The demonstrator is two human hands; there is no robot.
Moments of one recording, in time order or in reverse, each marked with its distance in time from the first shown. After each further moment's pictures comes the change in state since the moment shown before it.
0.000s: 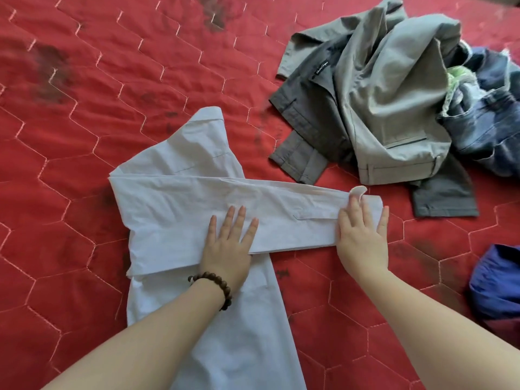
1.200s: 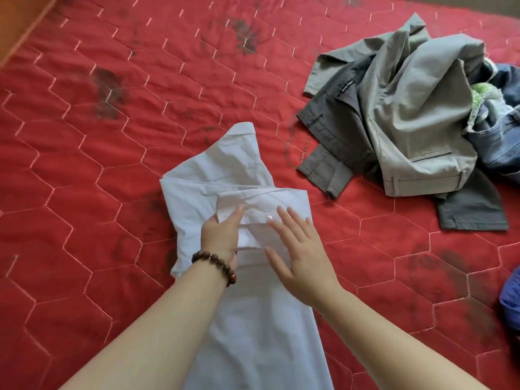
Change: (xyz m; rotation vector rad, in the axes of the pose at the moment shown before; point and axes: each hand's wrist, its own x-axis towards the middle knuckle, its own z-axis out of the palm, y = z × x) left_hand -0.009 -0.045 -0.077 -1.996 0.280 -0.845; right_hand -0.032 -0.134 -0.091 0.818 0.053 -0.352
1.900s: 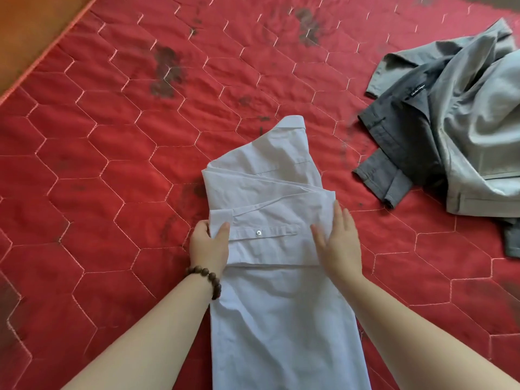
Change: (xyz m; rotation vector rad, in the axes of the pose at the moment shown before) left_hand 0.047 -0.008 -0.126 0.509 0.291 0.301; right_hand 0.049 -0.002 0.058 0.013 0.014 0.526
